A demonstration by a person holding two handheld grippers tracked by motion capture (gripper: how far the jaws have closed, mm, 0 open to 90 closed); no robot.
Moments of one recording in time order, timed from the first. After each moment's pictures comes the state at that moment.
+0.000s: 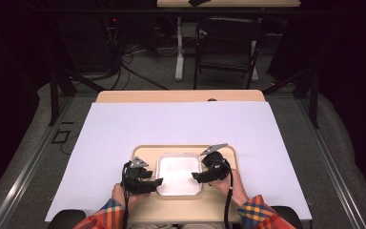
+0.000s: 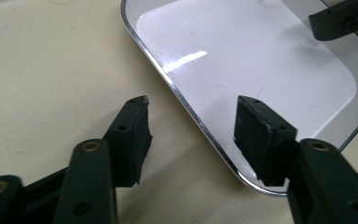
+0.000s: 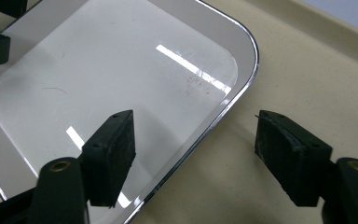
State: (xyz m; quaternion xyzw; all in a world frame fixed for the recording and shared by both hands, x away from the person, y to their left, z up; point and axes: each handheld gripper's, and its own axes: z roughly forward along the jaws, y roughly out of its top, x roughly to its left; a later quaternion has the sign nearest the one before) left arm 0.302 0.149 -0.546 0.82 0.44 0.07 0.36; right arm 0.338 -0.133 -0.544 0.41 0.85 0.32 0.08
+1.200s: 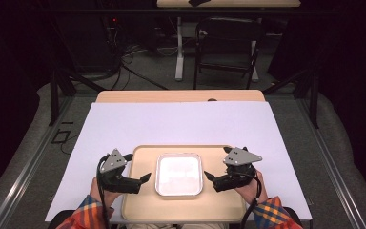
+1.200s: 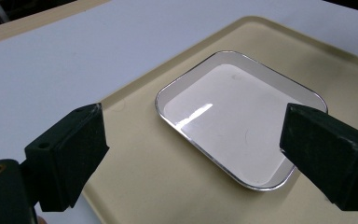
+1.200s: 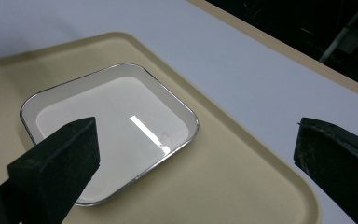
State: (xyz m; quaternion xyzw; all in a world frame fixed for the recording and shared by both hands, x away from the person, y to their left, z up) left arm 0.283 0.196 -0.491 0.81 0.33 0.17 0.45; right arm 0.288 -0.184 -0.485 0.29 0.81 0.45 0.24
